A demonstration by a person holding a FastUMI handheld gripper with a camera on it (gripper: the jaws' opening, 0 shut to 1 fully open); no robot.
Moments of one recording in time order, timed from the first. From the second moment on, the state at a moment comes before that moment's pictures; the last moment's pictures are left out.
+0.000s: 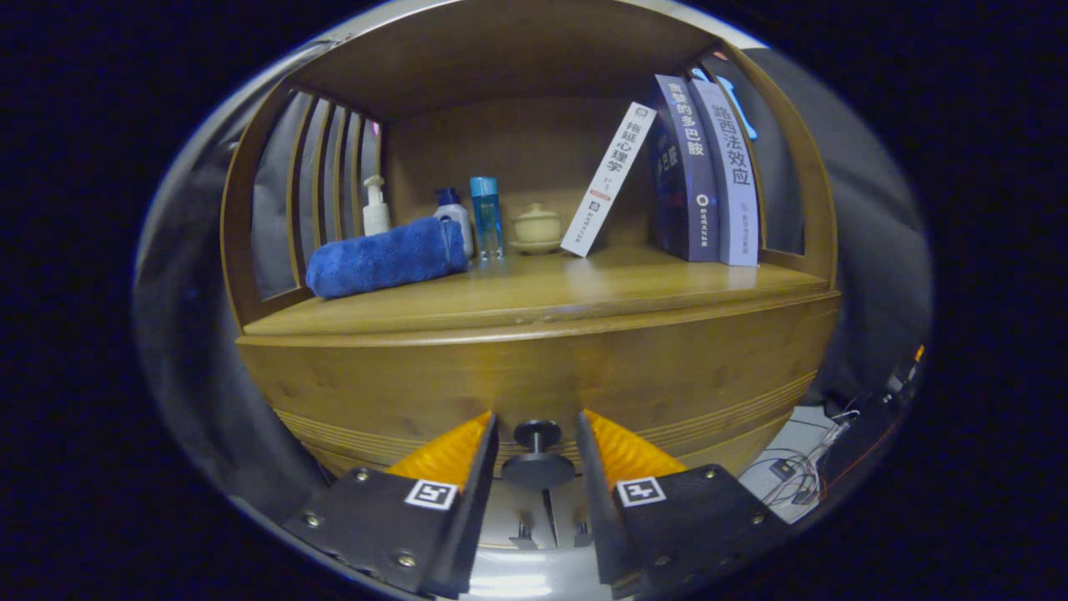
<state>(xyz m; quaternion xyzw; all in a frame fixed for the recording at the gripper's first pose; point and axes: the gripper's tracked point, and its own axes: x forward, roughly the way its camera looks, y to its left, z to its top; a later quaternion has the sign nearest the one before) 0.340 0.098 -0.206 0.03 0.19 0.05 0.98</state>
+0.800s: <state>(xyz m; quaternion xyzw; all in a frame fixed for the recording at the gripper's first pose) 0.339 0.093 -0.205 0.05 0.20 0.06 0.98</state>
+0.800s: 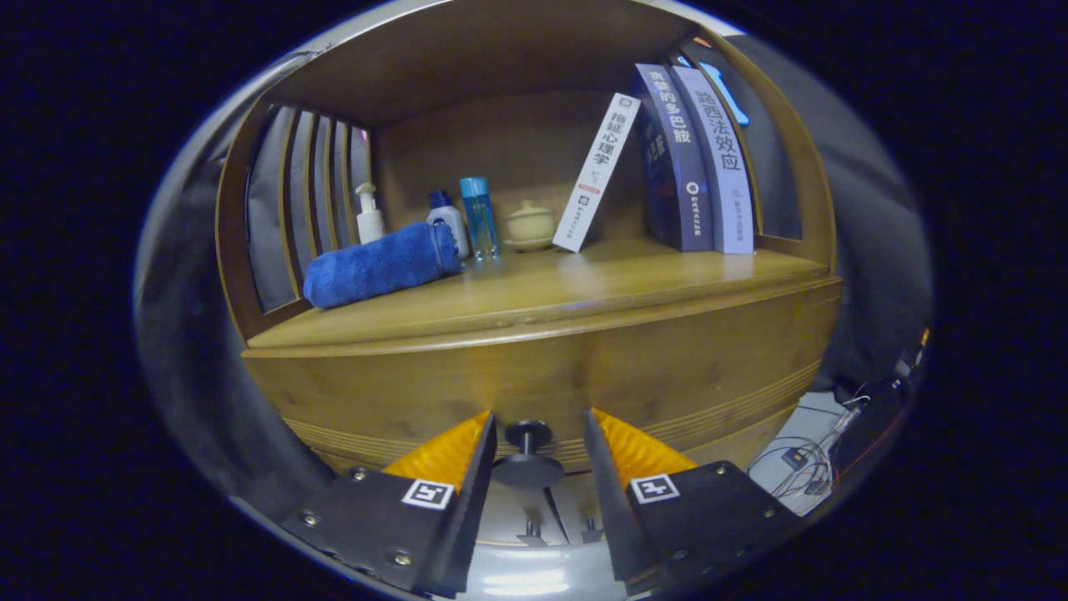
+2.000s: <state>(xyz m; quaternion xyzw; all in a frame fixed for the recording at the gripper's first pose) 0.342 0.077 -0.192 0.09 0.18 0.03 0.98</state>
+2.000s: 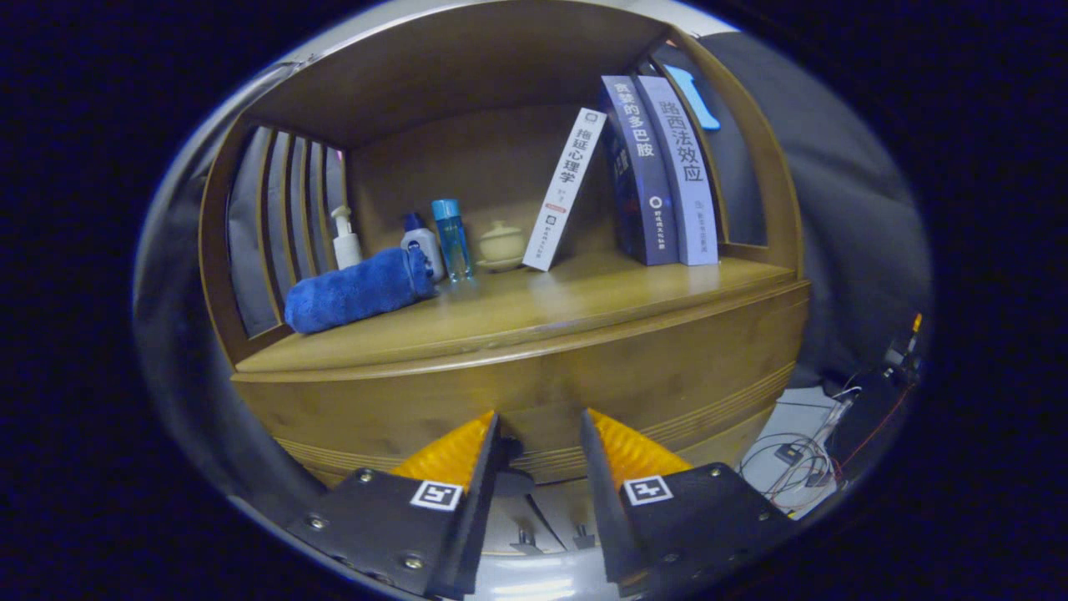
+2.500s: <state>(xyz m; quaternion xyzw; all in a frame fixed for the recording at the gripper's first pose) 0.340 0.084 -0.198 0.11 0.19 0.07 0.97</state>
